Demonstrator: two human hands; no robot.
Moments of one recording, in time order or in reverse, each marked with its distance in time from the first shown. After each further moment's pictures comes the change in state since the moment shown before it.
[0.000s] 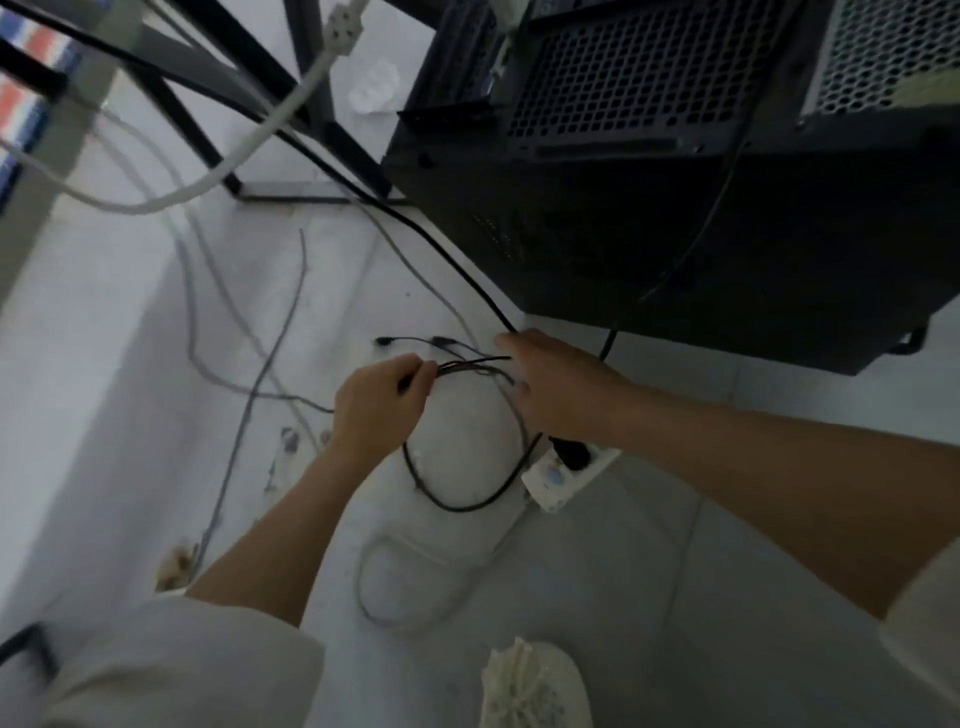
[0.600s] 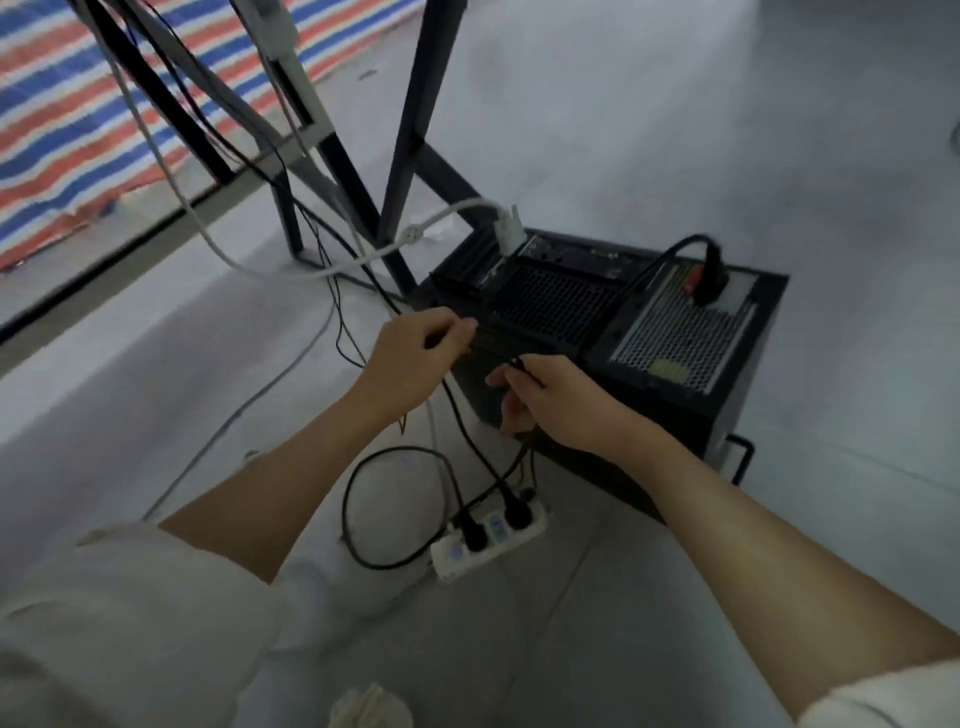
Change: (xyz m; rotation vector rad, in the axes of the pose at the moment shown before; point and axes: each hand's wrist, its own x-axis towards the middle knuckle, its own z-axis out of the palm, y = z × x) left_hand -0.001 0.166 -0.108 -0.467 0.239 0.089; right_hand -0.091 -0.031 -0.129 0.341 0.065 -0.167
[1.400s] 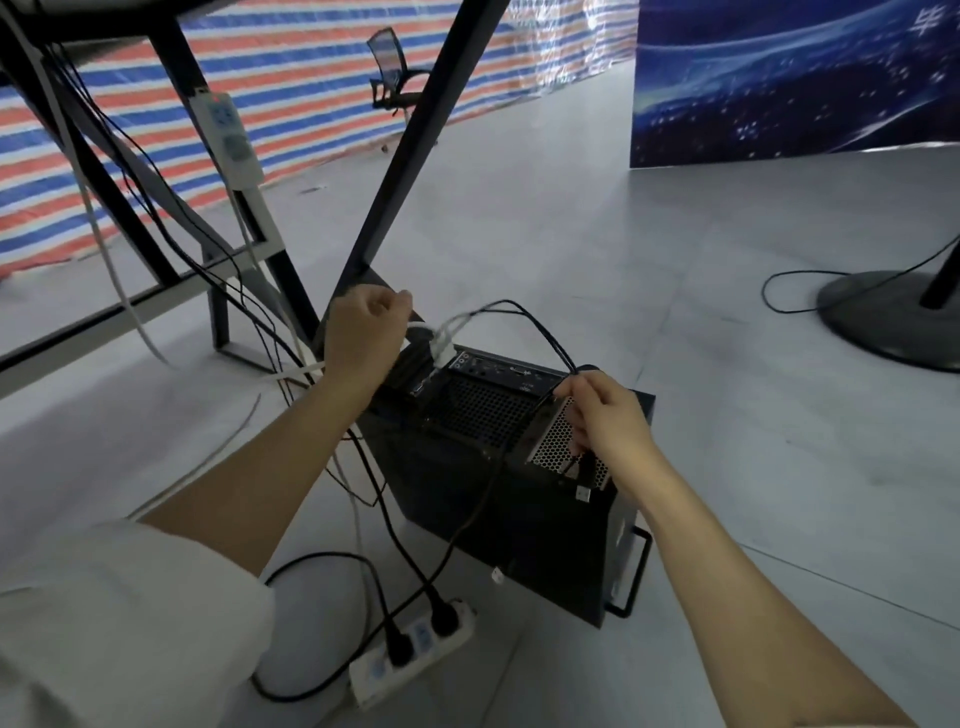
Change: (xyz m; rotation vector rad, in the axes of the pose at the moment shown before) left_hand 0.077 0.072 -0.032 -0.313 0.318 -0.229; right_hand -0.045 -0.025 -0.085 0.227 0.634 -0.065
